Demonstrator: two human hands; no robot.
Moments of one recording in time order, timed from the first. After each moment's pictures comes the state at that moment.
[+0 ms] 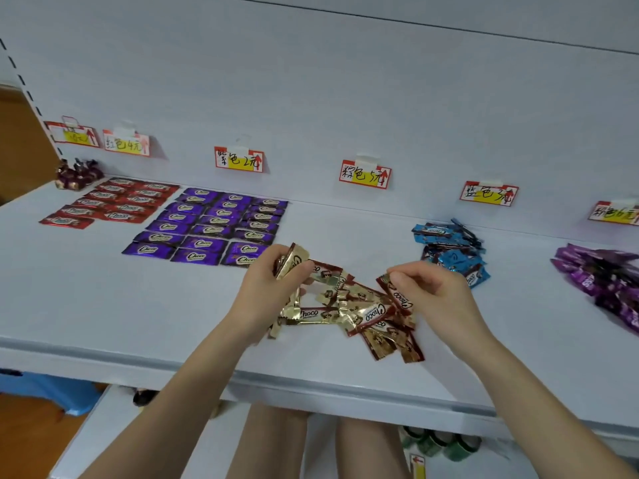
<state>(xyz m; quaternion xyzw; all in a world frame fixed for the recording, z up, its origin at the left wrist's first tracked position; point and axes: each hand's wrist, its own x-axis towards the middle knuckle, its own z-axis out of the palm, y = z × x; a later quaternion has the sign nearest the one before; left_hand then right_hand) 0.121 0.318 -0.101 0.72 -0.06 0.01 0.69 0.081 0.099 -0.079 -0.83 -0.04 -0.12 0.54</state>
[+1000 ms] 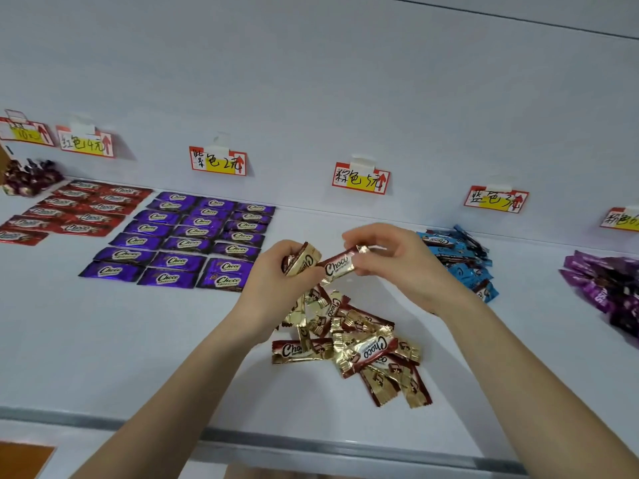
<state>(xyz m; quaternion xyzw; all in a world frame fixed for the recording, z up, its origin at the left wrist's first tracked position) 0.162 0.295 -0.086 0.75 -0.07 -0.01 0.66 0.162 0.118 -0.053 -0.79 -0.09 0.02 0.61</state>
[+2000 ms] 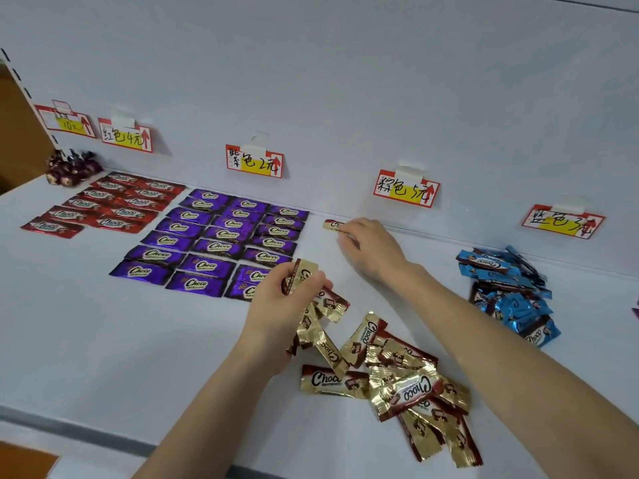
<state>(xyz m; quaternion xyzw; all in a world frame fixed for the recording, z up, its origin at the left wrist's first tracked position) 0.167 0.313 -0.103 0.62 0.07 -0.03 0.79 0.296 0.153 -0.126 -0.97 -0.15 -0.07 0.18</state>
